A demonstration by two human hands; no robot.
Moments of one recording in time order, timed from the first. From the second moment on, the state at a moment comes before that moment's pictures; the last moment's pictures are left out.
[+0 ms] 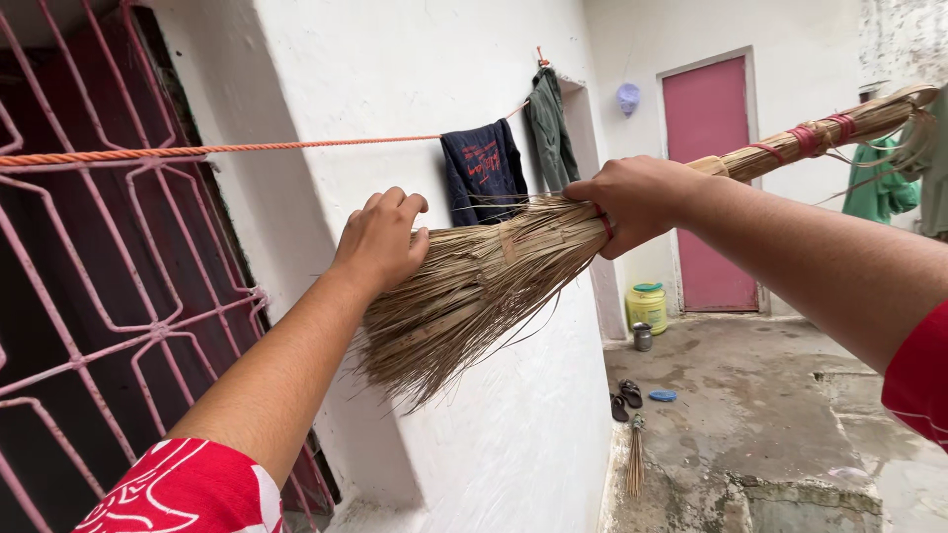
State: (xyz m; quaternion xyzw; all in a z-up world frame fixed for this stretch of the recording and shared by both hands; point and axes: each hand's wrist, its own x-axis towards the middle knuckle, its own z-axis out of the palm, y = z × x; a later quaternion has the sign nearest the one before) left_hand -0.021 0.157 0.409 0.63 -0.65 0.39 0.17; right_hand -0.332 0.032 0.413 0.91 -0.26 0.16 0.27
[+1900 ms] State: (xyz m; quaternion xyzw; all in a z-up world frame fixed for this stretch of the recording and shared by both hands) left_hand 0.060 0.494 0.530 0.77 -0.32 0.55 0.02; right_hand 0.036 0.233 0.459 0.83 -0.05 0.51 -0.22
